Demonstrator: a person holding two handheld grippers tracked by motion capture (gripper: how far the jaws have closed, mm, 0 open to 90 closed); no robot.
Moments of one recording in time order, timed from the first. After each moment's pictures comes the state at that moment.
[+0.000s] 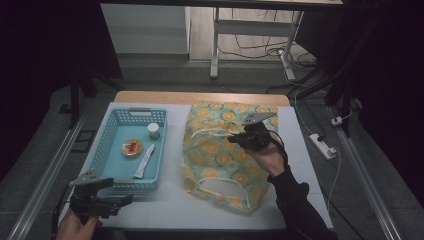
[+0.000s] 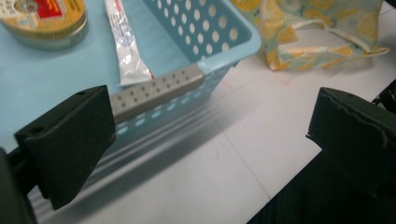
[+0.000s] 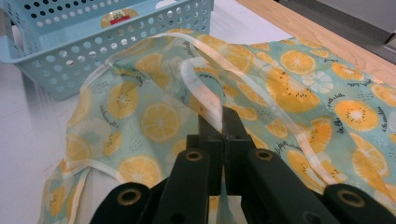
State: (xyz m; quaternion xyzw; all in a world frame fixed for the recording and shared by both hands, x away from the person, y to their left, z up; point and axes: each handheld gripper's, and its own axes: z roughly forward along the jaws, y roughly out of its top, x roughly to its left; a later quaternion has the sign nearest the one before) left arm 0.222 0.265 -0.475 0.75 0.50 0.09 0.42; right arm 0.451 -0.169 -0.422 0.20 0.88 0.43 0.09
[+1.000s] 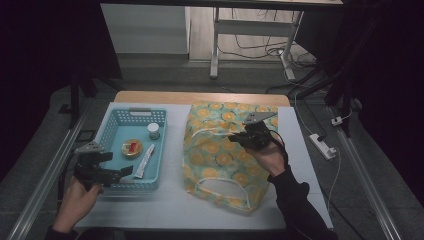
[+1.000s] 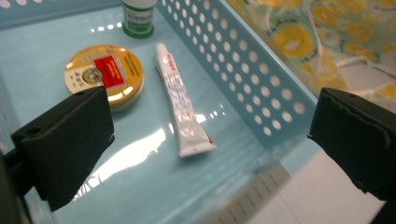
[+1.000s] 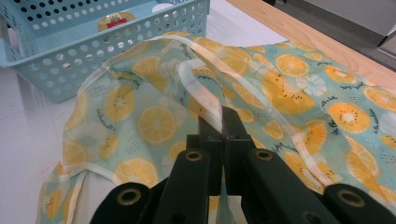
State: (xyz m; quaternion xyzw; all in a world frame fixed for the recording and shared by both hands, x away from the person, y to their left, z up) left arm 0.294 0.285 -0.461 0.75 0.51 0.11 0.41; right arm 0.451 -0.170 -0.419 0.20 0.87 0.43 0.10
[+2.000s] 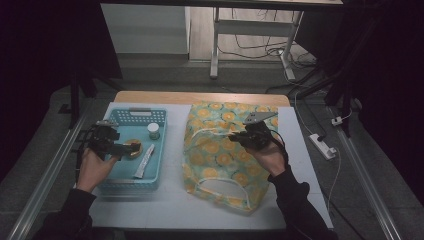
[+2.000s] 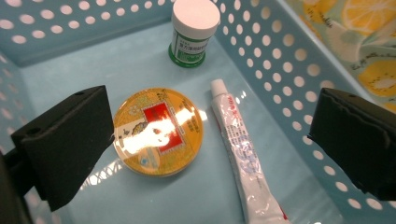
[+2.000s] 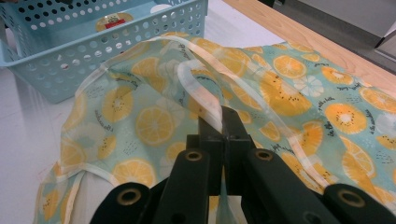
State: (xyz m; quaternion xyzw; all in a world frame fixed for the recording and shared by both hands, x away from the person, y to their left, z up) left arm 0.380 0.289 -0.474 0.76 0.54 0.11 0.35; right arm 0.452 -0.171 -0.419 0.20 0.87 0.43 0.10
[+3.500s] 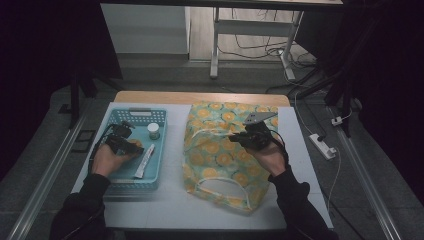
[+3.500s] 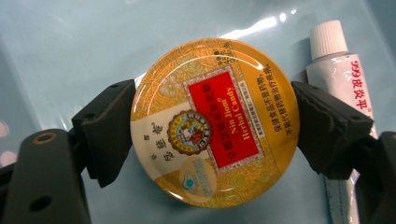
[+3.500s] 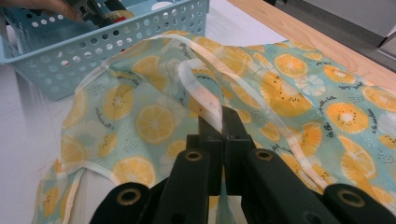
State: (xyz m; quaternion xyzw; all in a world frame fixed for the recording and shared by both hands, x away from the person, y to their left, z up) left arm 0.428 0.276 -0.519 0.79 0.58 0.07 0.17; right arm 0.453 -0.171 -0.421 0.20 0.87 0.43 0.10
